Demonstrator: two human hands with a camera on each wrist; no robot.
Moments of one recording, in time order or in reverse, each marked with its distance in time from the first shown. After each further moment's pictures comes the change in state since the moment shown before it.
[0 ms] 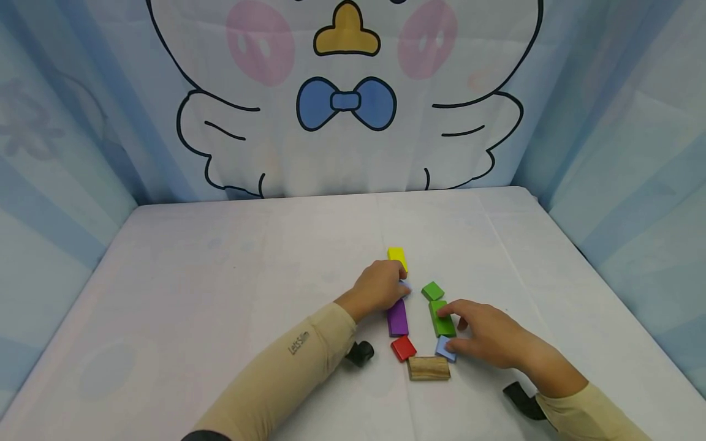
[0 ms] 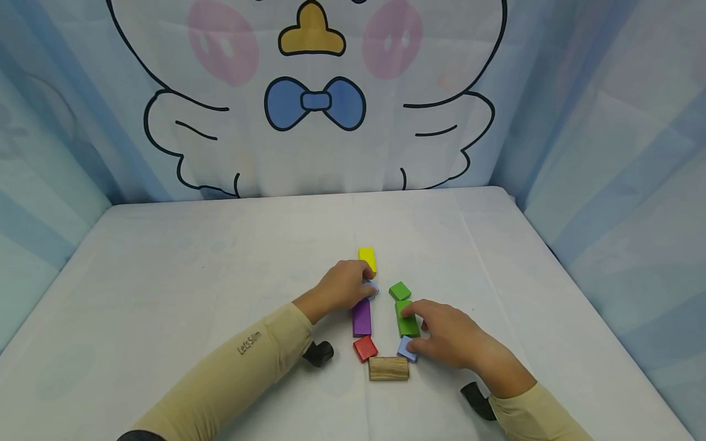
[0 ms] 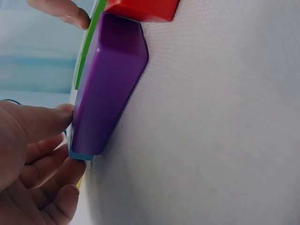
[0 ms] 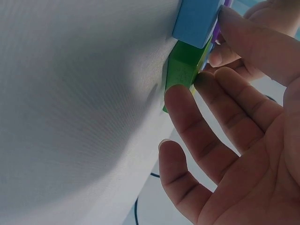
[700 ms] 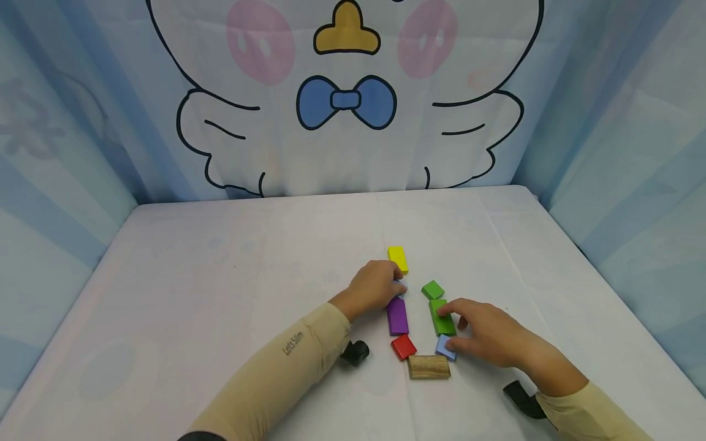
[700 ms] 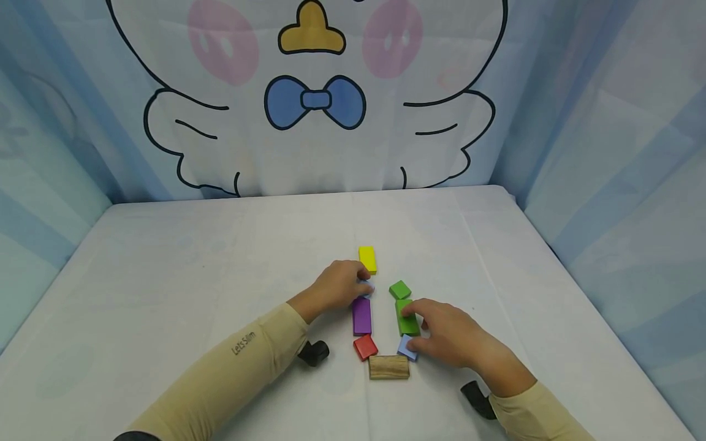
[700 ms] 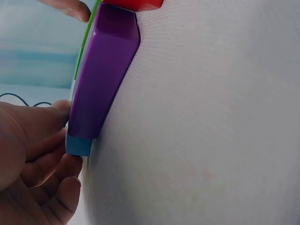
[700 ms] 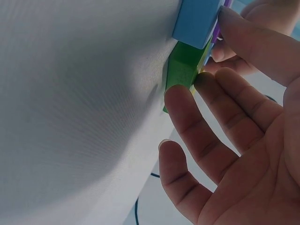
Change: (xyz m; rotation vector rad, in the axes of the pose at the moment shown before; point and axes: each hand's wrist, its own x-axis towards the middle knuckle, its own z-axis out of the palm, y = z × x) left_hand -0.003 -0.008 -0.001 -0.024 -0.001 -0.011; right_hand 0.001 0.001 0.000 -0.009 -0.003 0.008
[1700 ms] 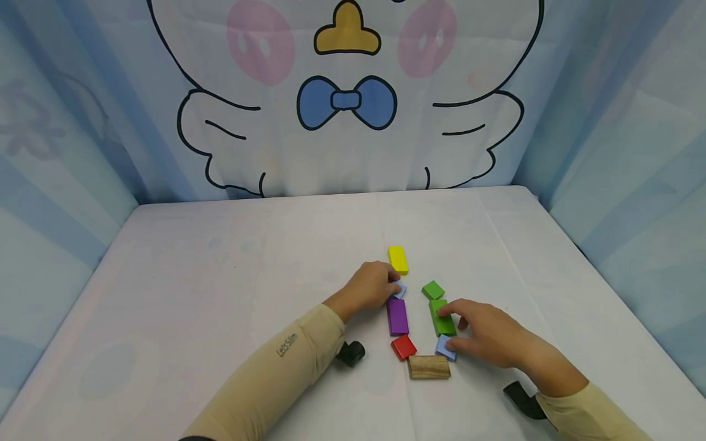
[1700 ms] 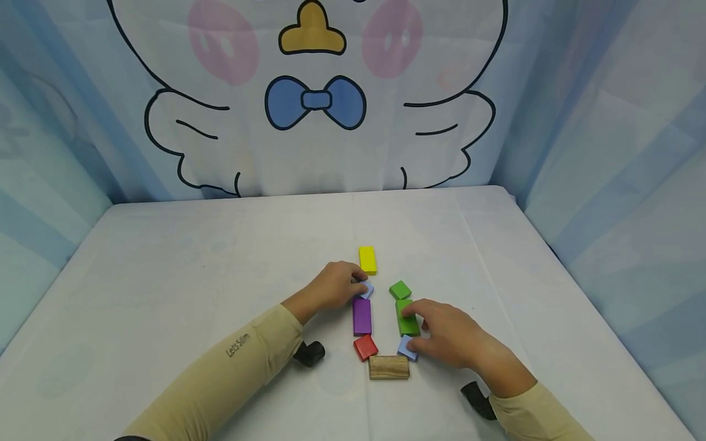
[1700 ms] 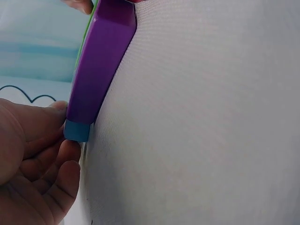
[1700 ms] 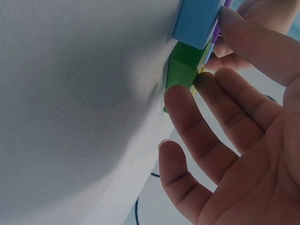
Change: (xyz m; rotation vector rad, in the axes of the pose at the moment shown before) left_hand 0.002 -0.010 0.000 -0.051 -0.033 0.011; right_hand 0.000 0.000 0.000 0.011 -0.011 0.013
